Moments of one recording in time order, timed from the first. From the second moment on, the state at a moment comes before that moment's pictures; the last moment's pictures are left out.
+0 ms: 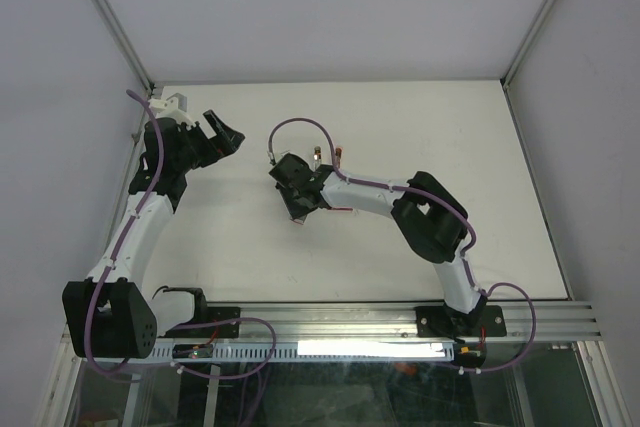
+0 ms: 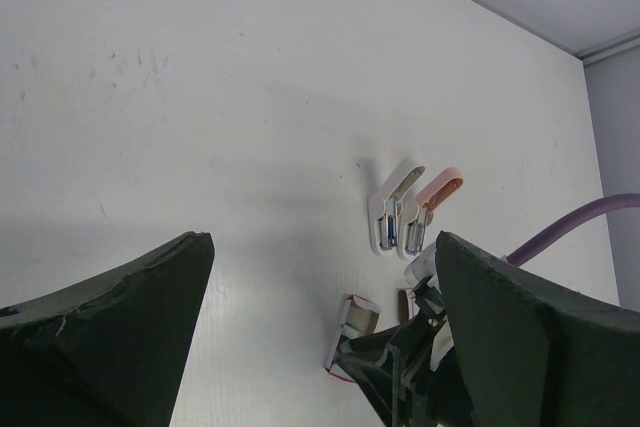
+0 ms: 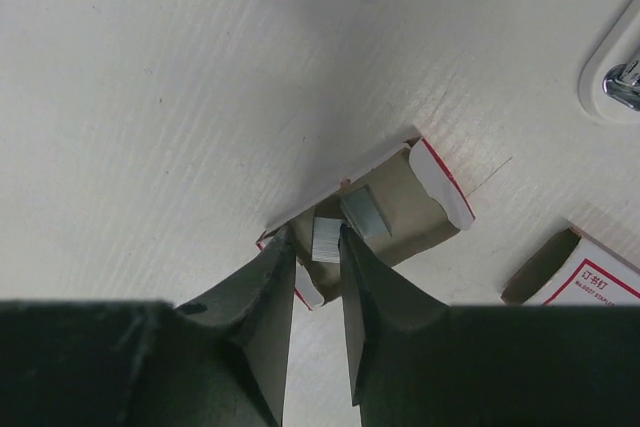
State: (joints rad) left arm -0.02 1.16 0.87 -0.12 0.28 -0.53; right arm 0.99 2.06 1.51 -0.50 0.16 0.40
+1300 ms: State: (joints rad) left arm -0.02 1.16 0.87 -0.11 0.30 -0.53; right arm 1.00 2.08 1.52 -0.52 0.17 0.40
